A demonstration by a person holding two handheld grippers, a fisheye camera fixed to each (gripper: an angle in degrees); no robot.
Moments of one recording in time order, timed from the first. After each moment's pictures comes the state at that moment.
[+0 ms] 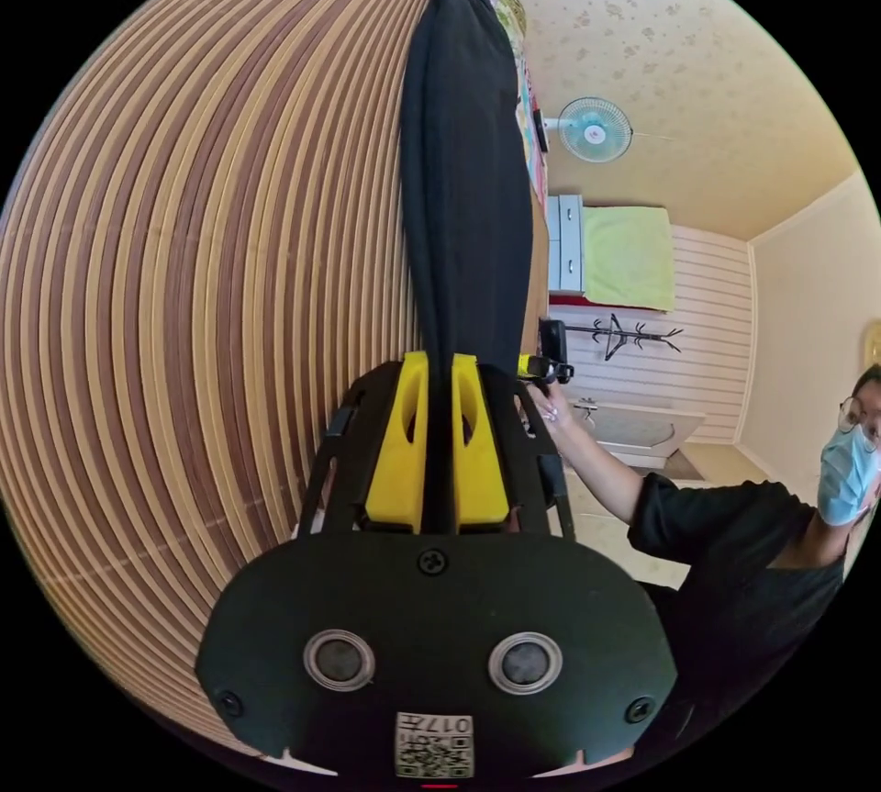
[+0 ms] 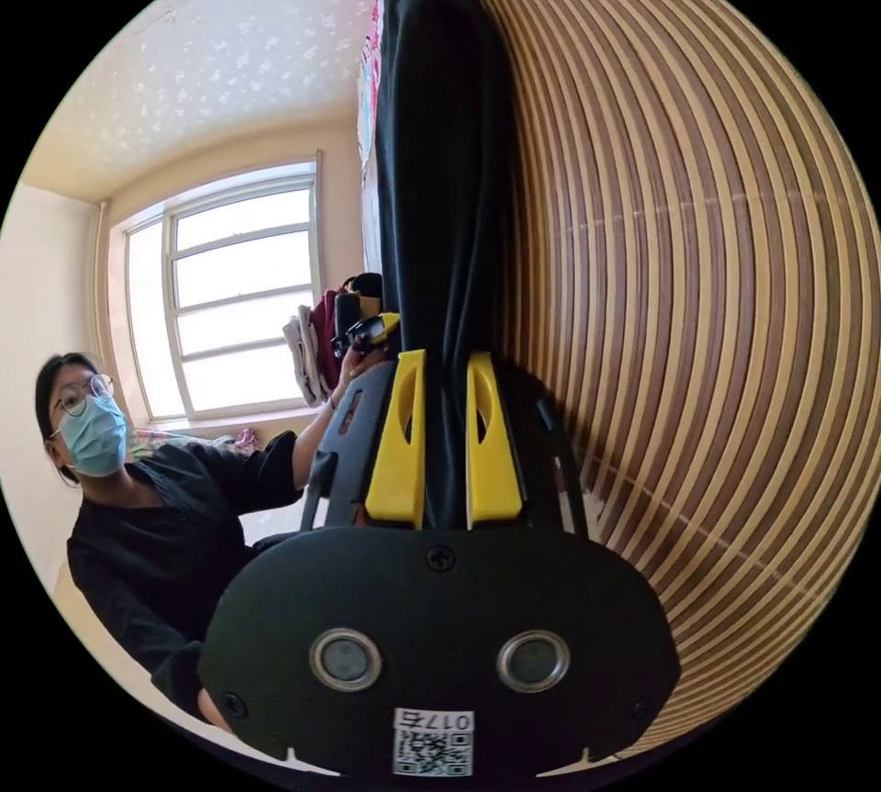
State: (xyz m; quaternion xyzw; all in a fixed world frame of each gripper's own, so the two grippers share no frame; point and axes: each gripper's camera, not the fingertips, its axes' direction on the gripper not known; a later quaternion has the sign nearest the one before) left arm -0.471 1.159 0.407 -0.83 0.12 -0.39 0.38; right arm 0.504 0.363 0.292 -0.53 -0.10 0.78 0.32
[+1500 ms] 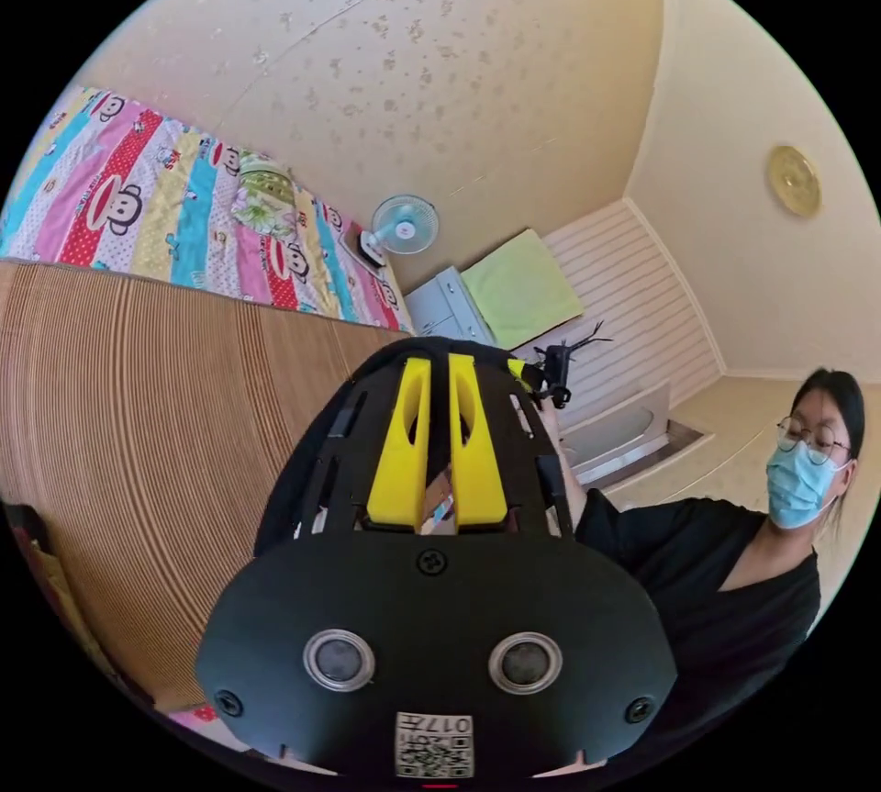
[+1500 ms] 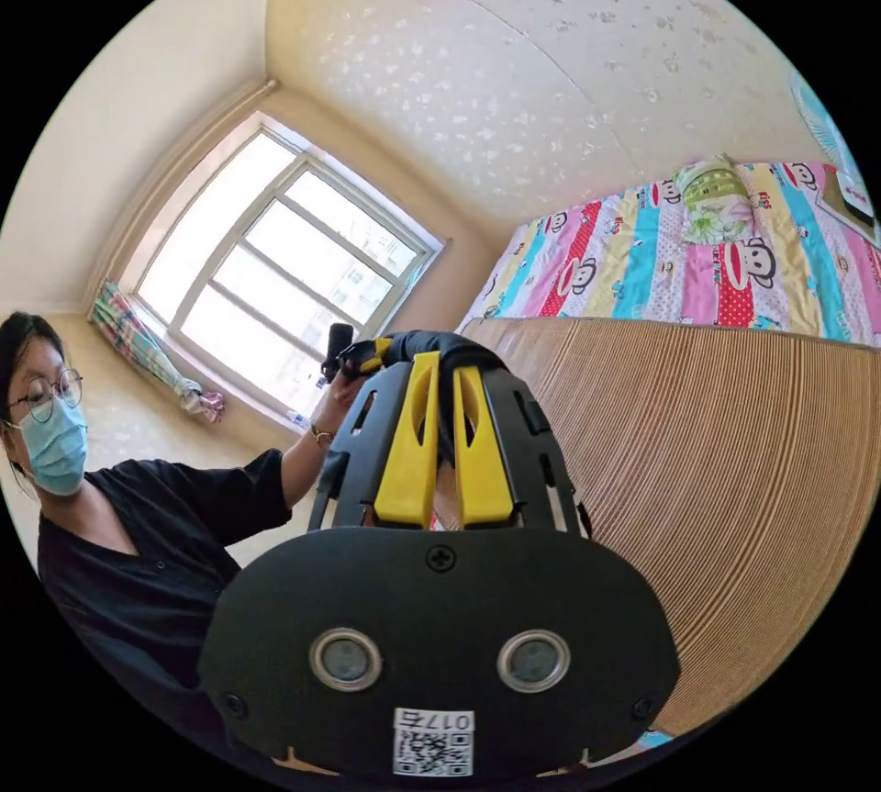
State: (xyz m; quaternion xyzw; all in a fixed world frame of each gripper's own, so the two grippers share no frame) left arm -0.321 0.888 0.689 -0.71 0.24 -0.32 0.58; right arm 0.661 0.071 0.573 -0.50 -0.08 0.60 0.62
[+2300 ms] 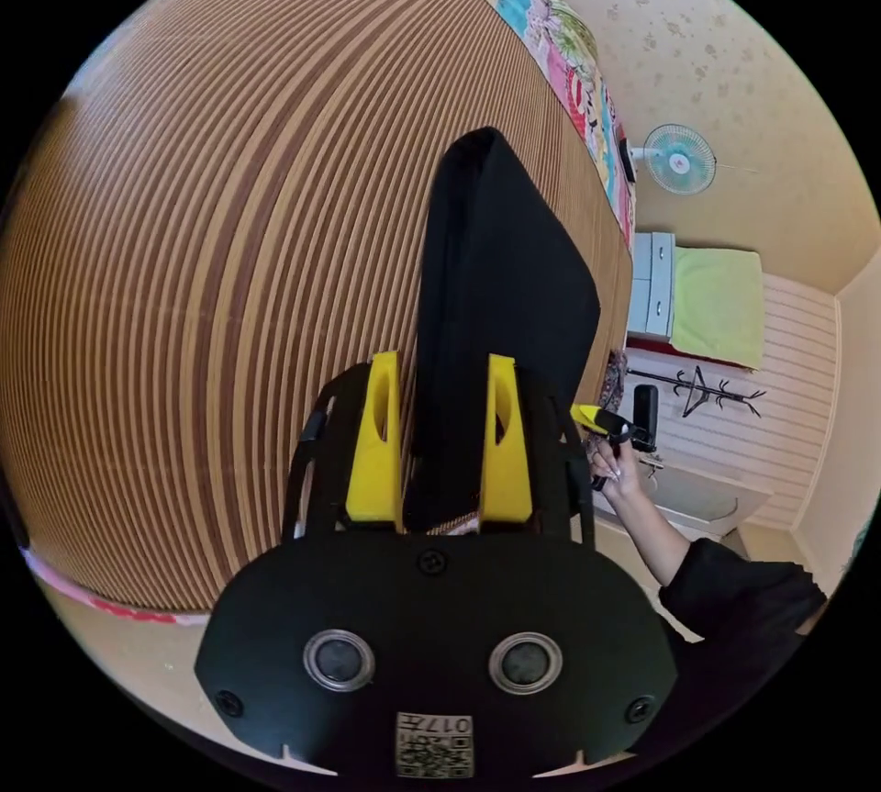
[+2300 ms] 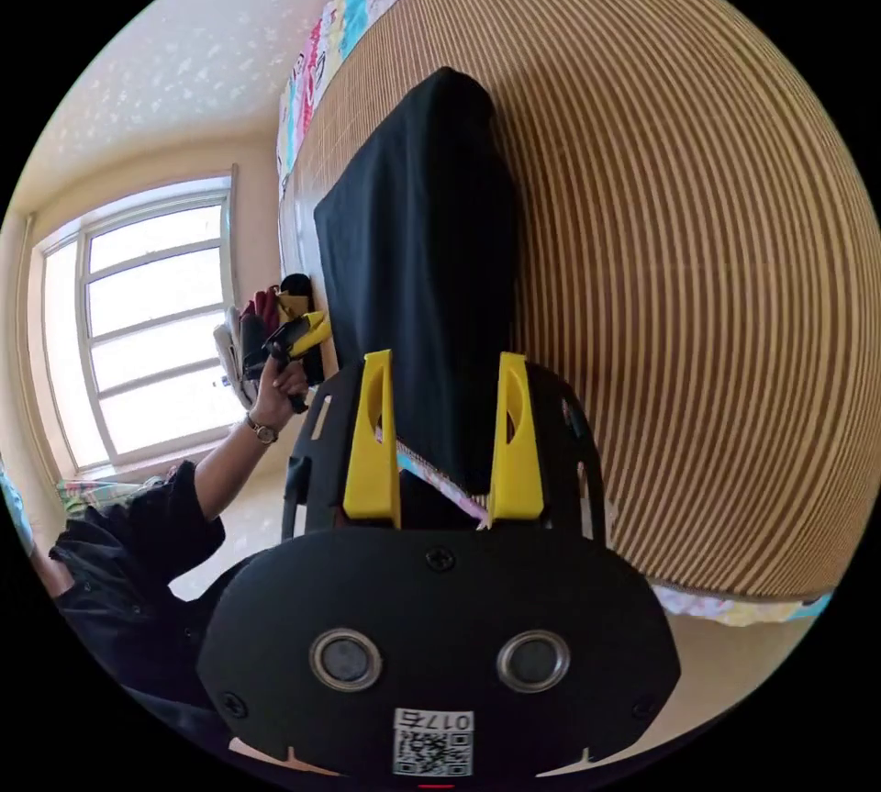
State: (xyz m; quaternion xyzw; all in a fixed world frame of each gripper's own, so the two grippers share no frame) left arm -0.398 1.151 0.495 -0.87 -0.02 -0.31 0.40; right arm 0.445 0.439 0.404 -0.62 -0.02 0.73 0.29
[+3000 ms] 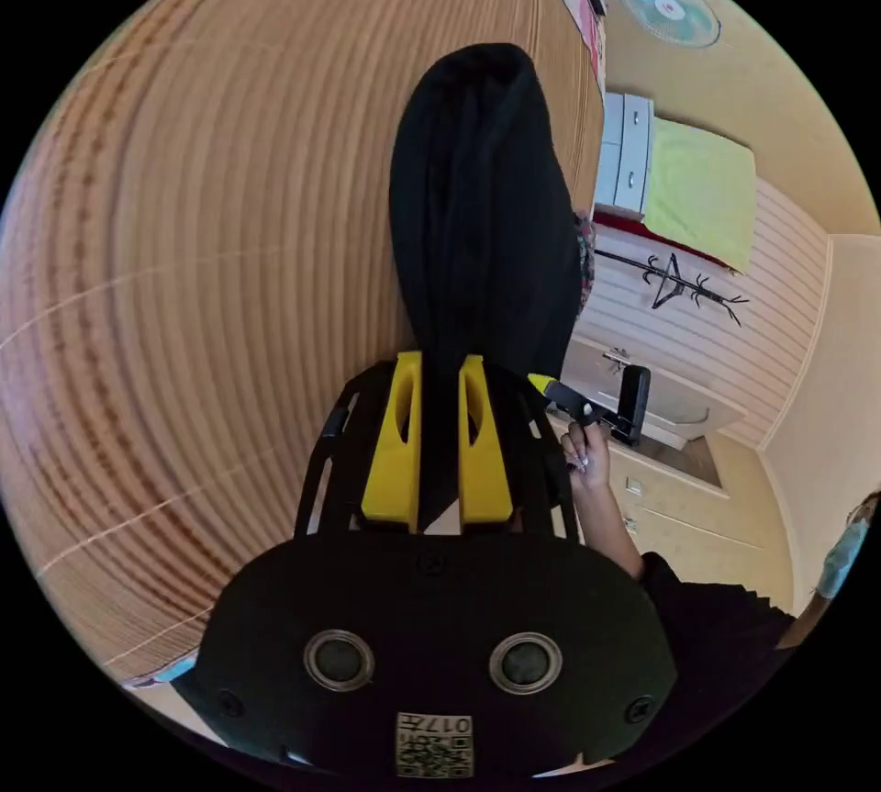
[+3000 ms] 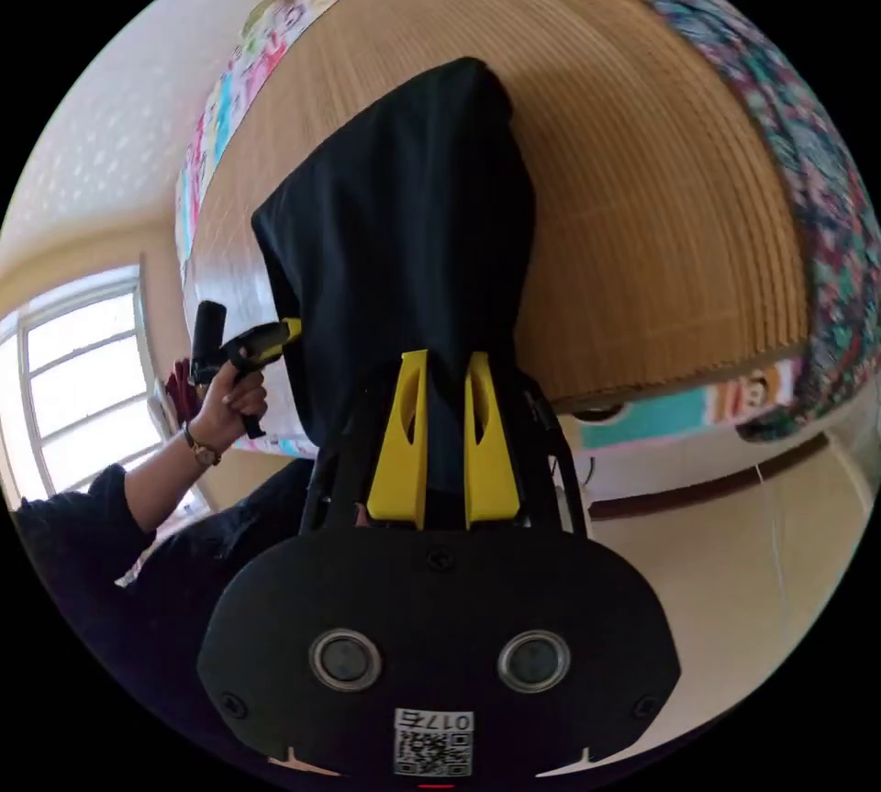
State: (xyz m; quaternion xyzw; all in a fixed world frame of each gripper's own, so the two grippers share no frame) left arm -0.045 1.340 0.528 -0.91 0.13 -0.34 0.22; right arm 0.593 0.361 0.125 -0.65 0.28 0.66 0.26
